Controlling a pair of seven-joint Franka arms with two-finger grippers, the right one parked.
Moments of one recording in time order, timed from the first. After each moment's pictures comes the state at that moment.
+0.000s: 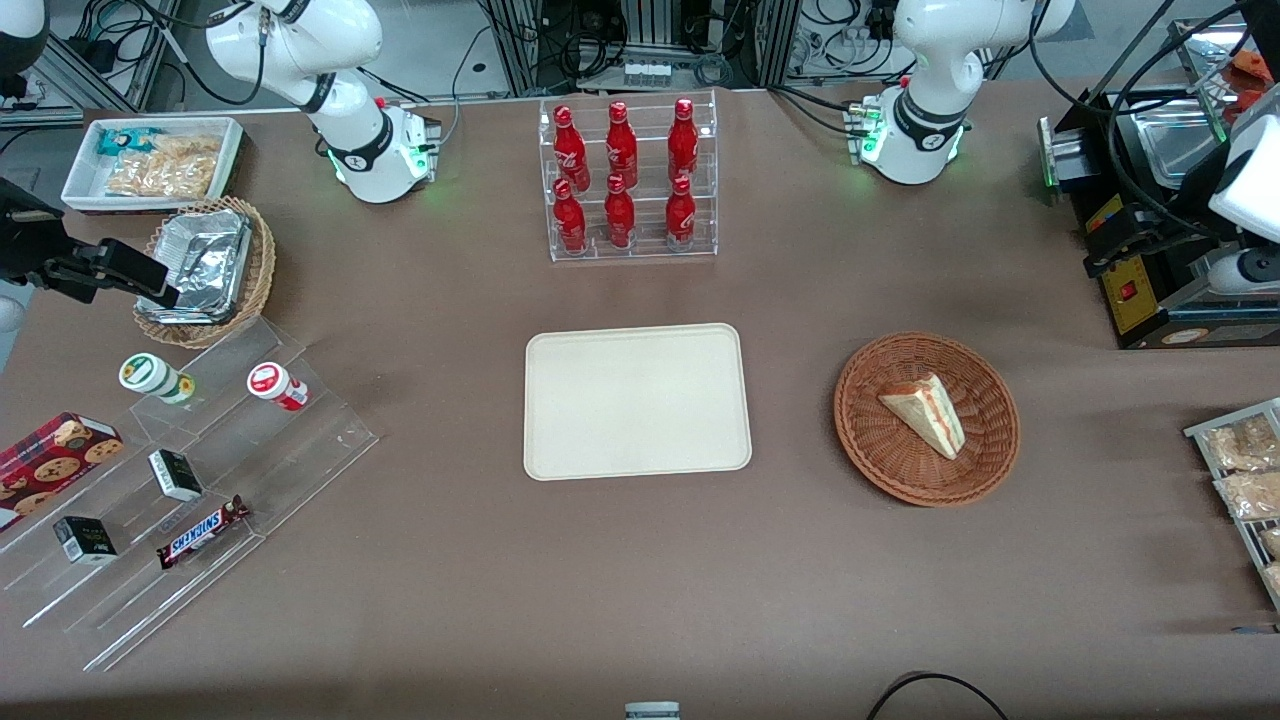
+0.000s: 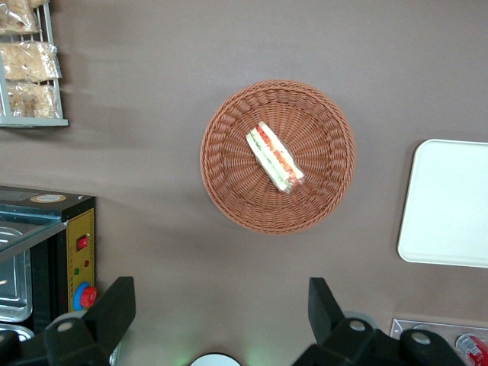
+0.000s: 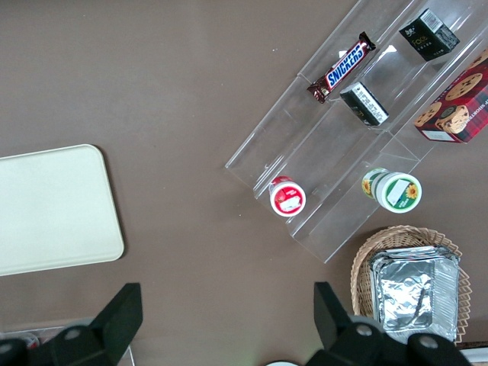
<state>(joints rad) 0.09 -0.04 -0.13 -1.55 0.02 1.47 -0.16</state>
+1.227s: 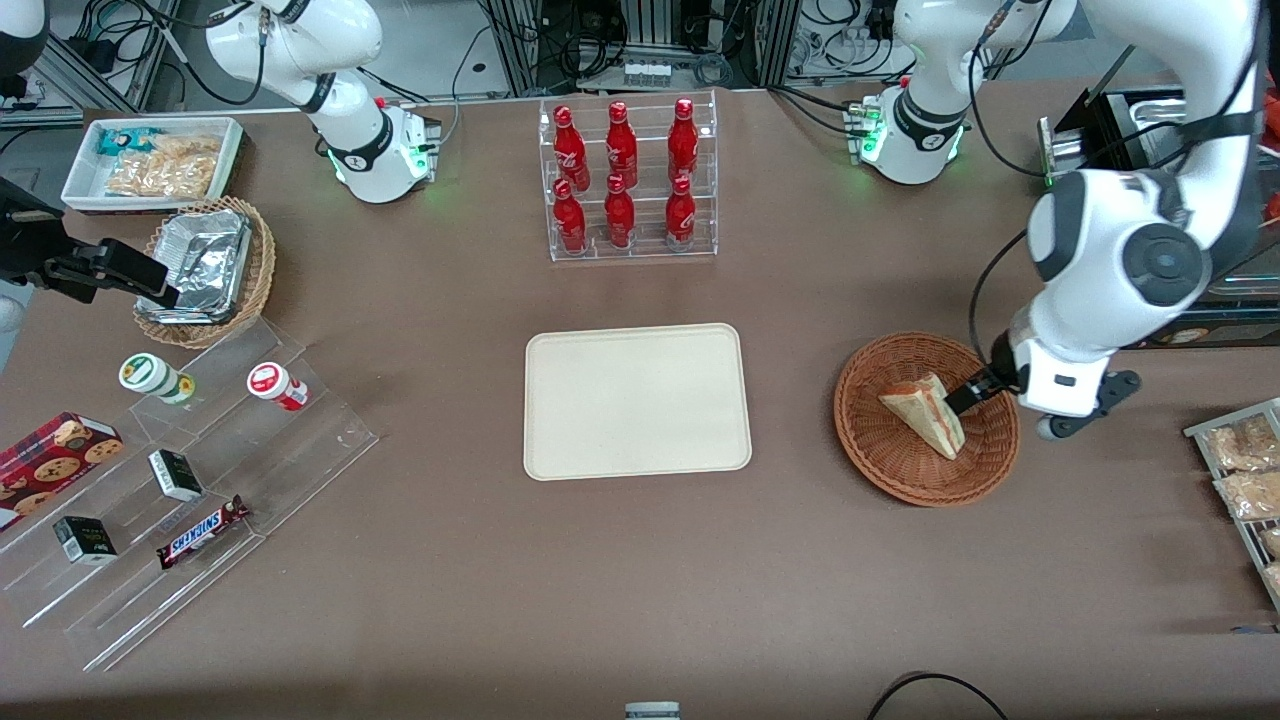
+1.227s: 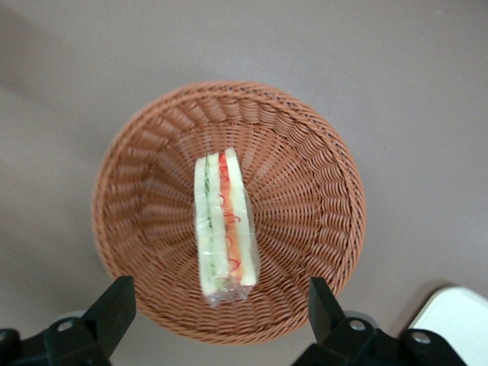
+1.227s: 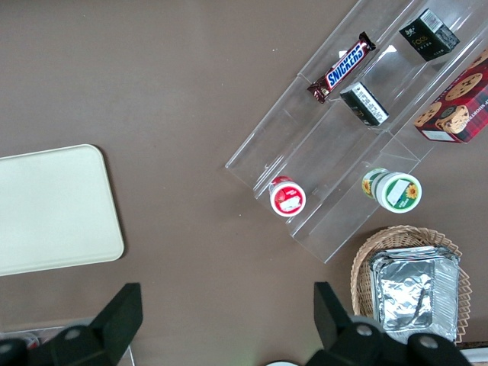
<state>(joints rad) -0.01 0.13 -0.14 -2.06 0.02 2.18 -0.77</state>
